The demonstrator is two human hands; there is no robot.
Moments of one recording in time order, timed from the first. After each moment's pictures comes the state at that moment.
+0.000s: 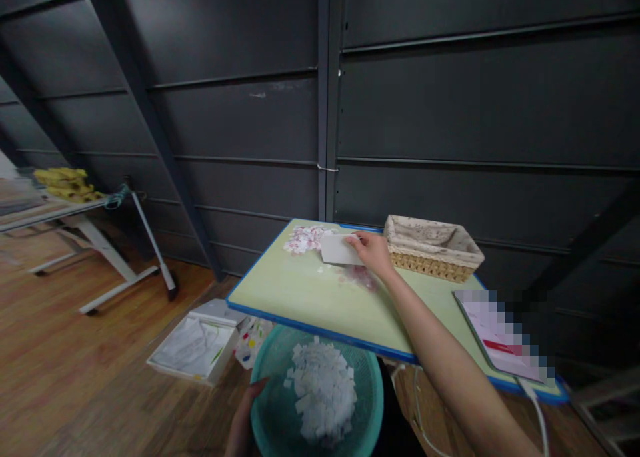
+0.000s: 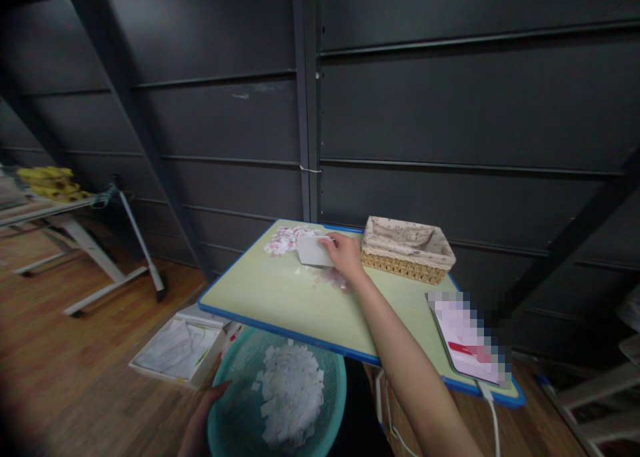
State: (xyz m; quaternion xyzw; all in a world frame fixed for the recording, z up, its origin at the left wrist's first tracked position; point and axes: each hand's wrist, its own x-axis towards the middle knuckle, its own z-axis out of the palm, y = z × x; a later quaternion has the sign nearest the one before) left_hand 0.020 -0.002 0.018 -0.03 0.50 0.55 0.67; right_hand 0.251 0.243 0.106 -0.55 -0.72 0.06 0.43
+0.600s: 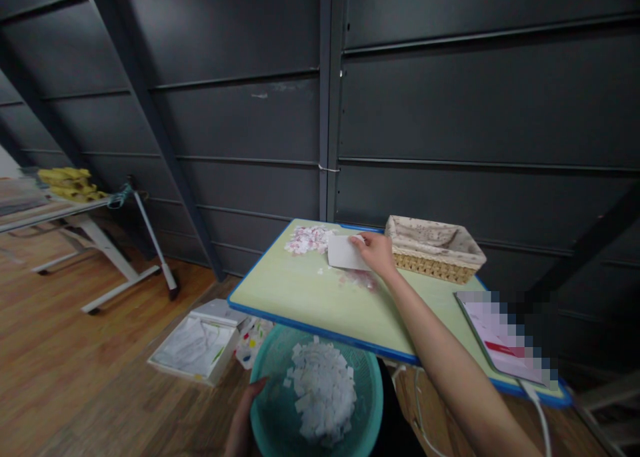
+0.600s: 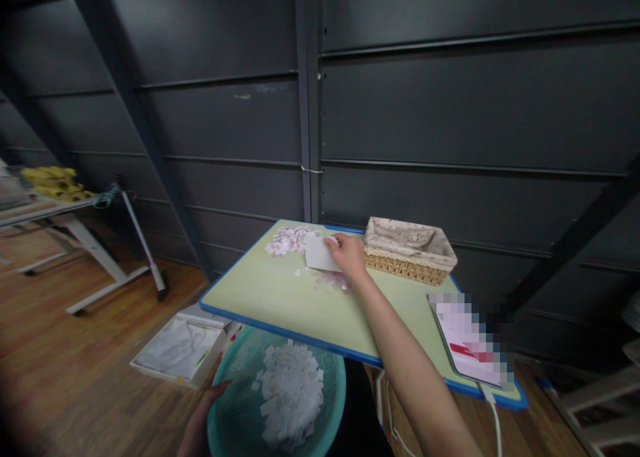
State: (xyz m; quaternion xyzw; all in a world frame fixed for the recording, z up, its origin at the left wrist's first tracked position) left_hand 0.019 0.003 0.016 0.00 0.52 0.56 0.64; right_hand 0.253 0.243 0.107 -0.57 -0.70 0.05 0.43
